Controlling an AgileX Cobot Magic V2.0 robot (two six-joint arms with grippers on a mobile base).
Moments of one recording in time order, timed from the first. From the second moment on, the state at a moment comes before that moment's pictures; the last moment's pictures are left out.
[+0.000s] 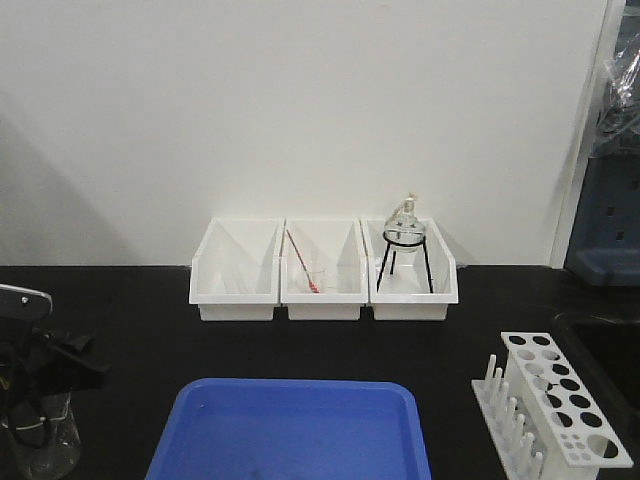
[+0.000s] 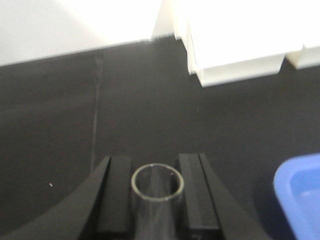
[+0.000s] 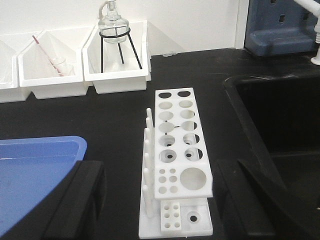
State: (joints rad) left arm -0.01 1.72 -0.94 0.20 -0.34 -0.07; right arm 0.00 0.79 -0.46 0.02 0.07 0.11
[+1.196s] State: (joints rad) left arm -0.44 1.56 -1.07 0.21 -0.32 -0.74; right arm 0.49 1.43 -1.19 0.14 0.51 -0.24
